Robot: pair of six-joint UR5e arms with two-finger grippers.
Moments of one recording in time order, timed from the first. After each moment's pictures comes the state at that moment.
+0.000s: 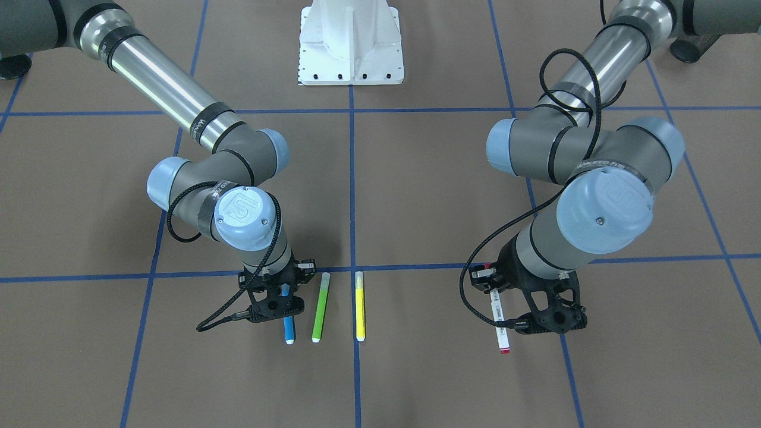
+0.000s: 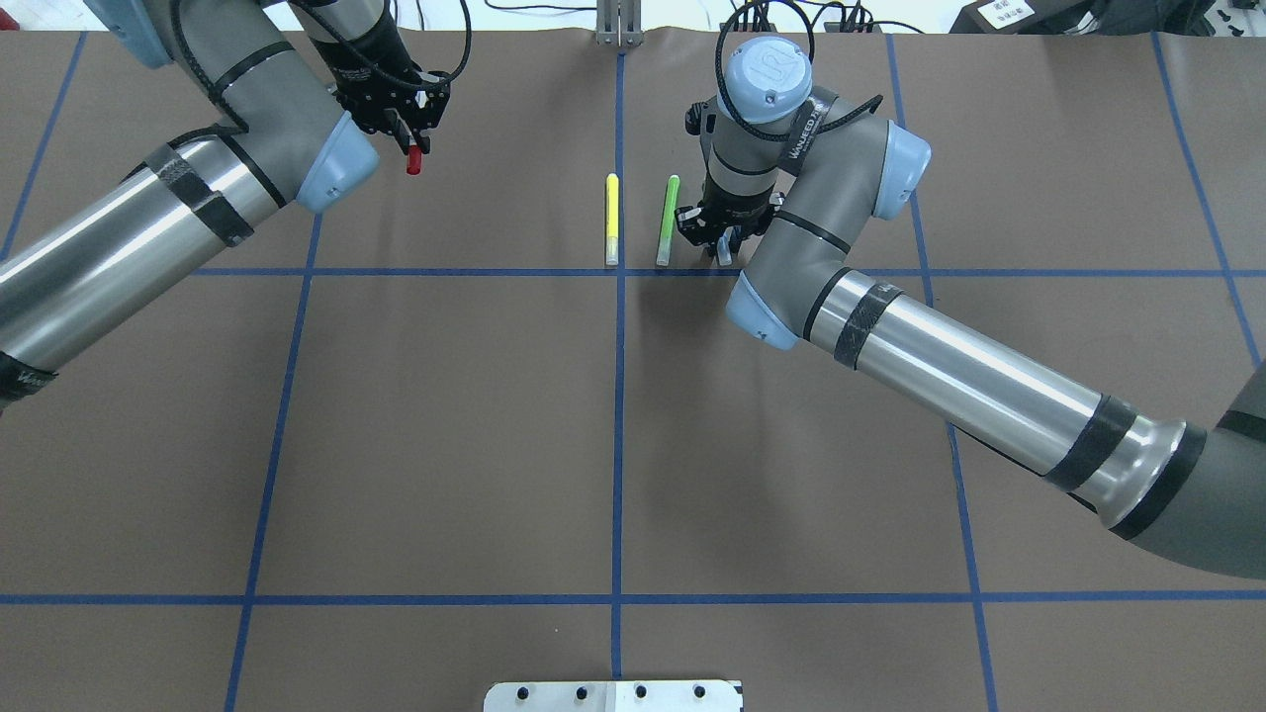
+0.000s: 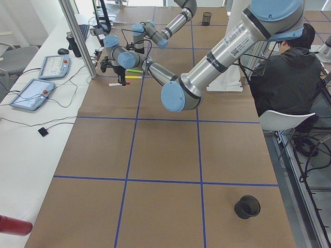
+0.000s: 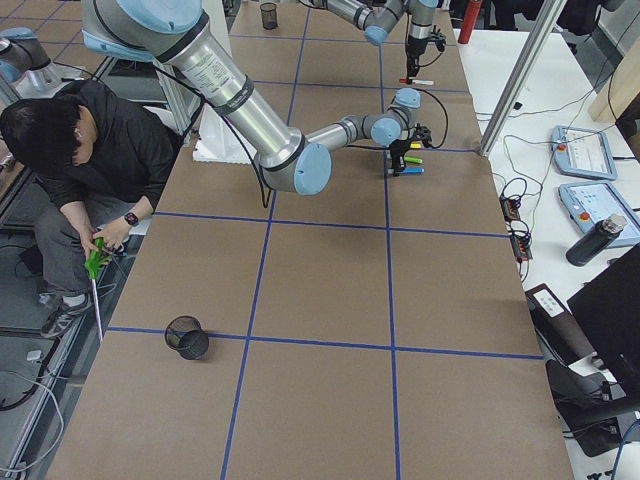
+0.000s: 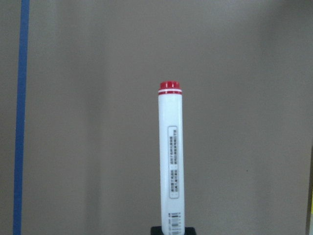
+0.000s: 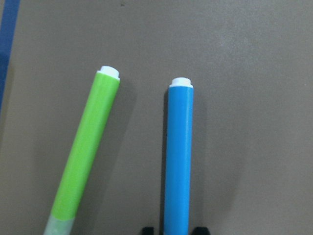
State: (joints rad) left arm -0.97 -2.45 -1.19 -1.67 -2.25 -0.87; right arm 0.75 -0.66 1.01 -1.27 2.02 0.83
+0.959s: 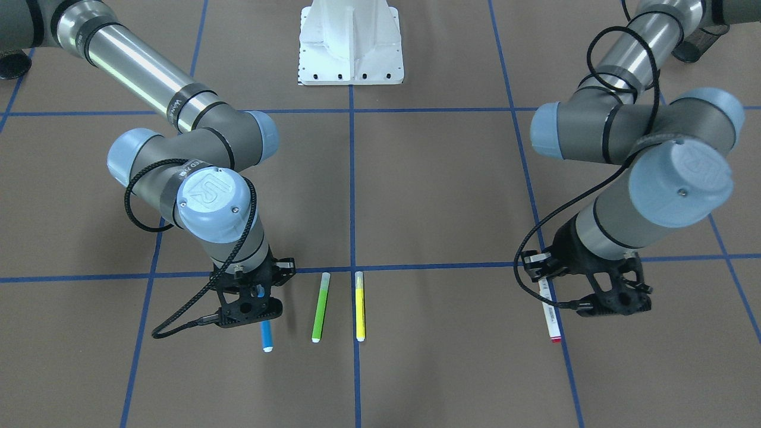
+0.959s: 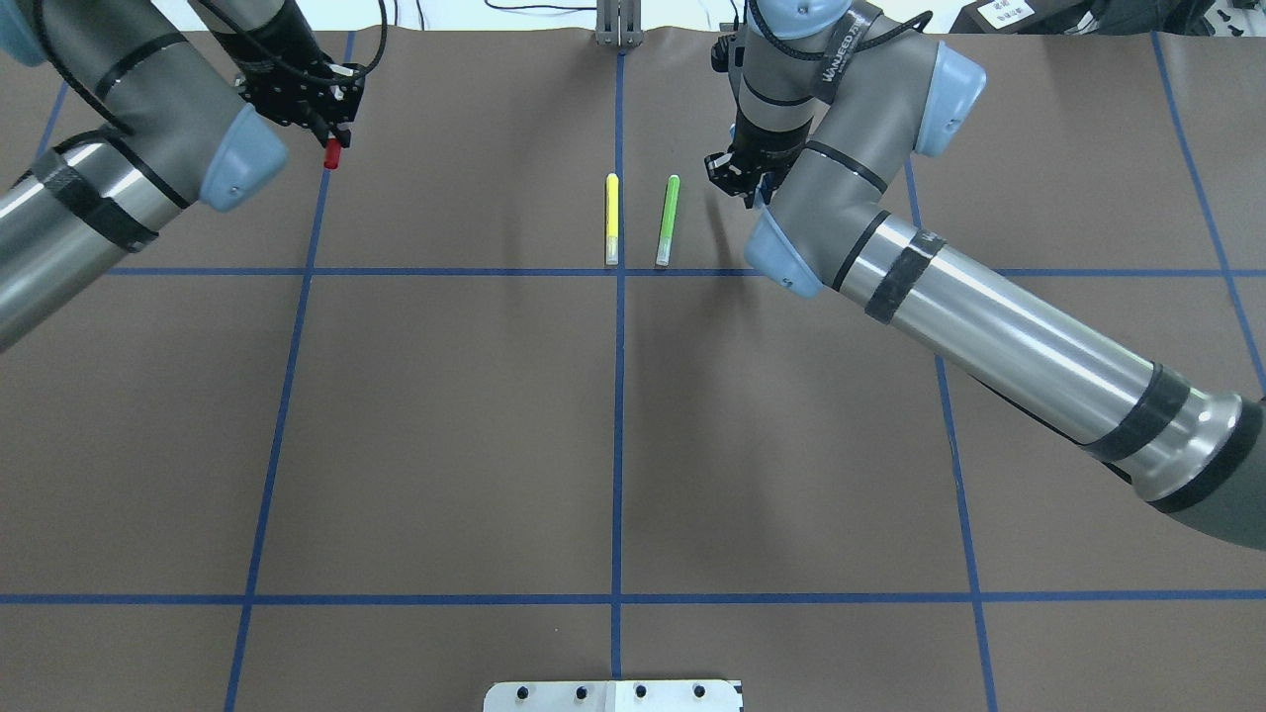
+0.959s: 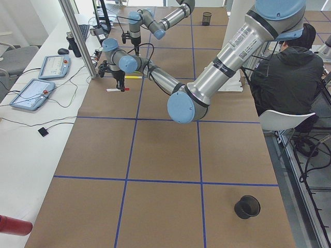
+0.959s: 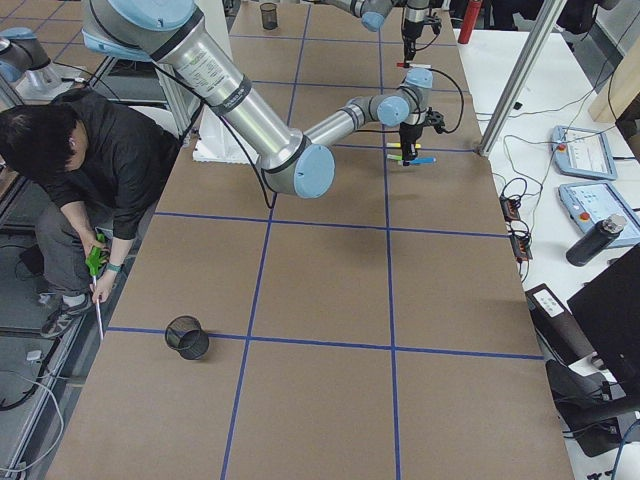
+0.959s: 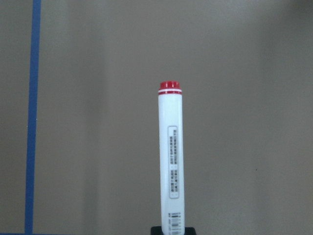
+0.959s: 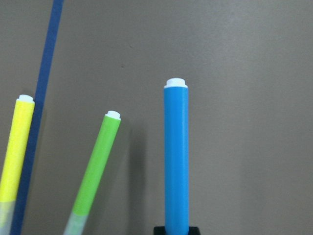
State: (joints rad) left arm -1.06 -2.29 -1.39 -1.54 -2.26 -0.71; right arm 0.84 -0.71 1.21 -1.53 2.02 0.69
